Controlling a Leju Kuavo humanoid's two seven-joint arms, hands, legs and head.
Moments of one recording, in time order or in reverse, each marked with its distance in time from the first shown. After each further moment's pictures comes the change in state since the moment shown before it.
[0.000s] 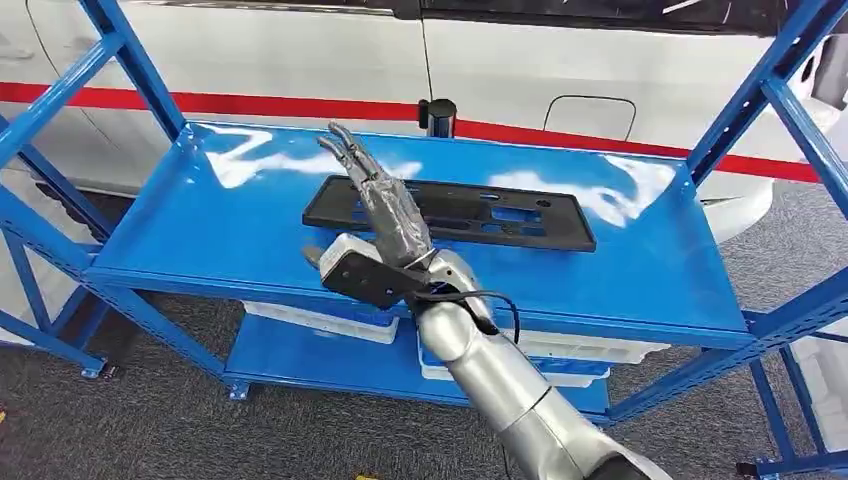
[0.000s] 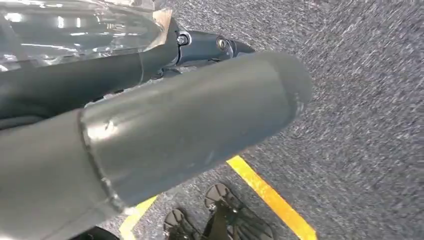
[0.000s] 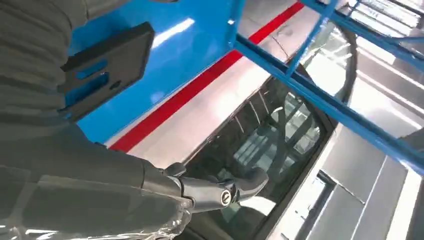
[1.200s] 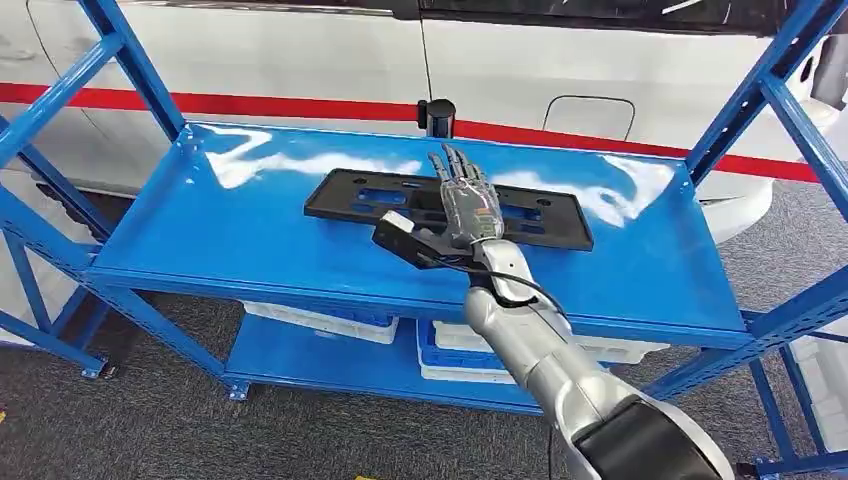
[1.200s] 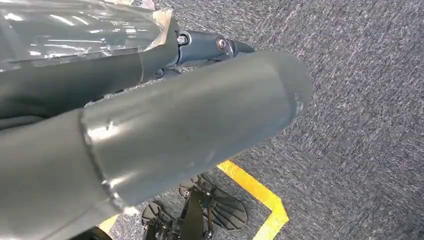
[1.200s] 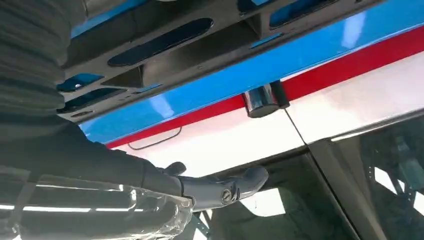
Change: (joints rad) left arm -0.019 0.020 0.000 0.000 -0.065 -0.103 -0.093; right arm -0.209 -0.050 -0.087 0.566 0.453 -0.252 0.329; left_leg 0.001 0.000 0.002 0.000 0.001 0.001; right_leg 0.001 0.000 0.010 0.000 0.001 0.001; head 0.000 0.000
